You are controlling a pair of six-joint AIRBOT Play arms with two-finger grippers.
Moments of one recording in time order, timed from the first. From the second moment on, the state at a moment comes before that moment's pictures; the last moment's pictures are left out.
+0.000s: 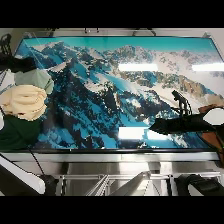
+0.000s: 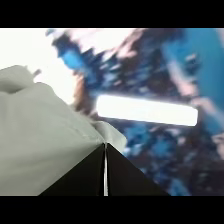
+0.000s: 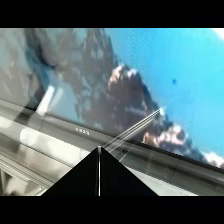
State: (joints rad) left arm 0.32 -1.98 2.06 1.13 -1.10 -1.26; right arm 0.12 -0.89 0.62 -0.88 1.12 1.46
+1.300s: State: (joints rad) left arm 0.05 -1.51 1.60 0.74 -1.40 -1.13; right arm 0.12 -0.92 0.62 -0.87 0.99 1.46
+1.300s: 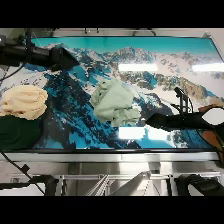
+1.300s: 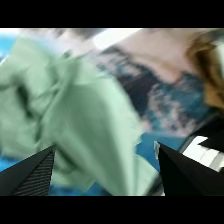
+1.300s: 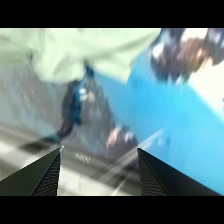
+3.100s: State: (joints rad) left arm -0.20 -1.61 1.39 0.58 -1.41 -1.19; right arm -0.20 -1.01 0.93 -0.57 1.20 1.06
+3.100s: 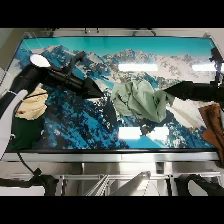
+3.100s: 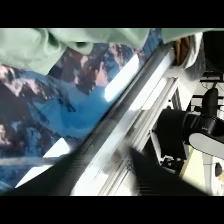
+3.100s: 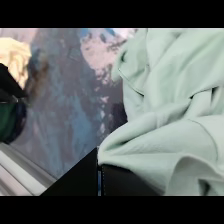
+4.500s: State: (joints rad) left arm -0.20 -1.74 1.98 0.57 -1.47 -1.33; right arm -0.63 -0.95 1.14 -0.44 1.31 1.02
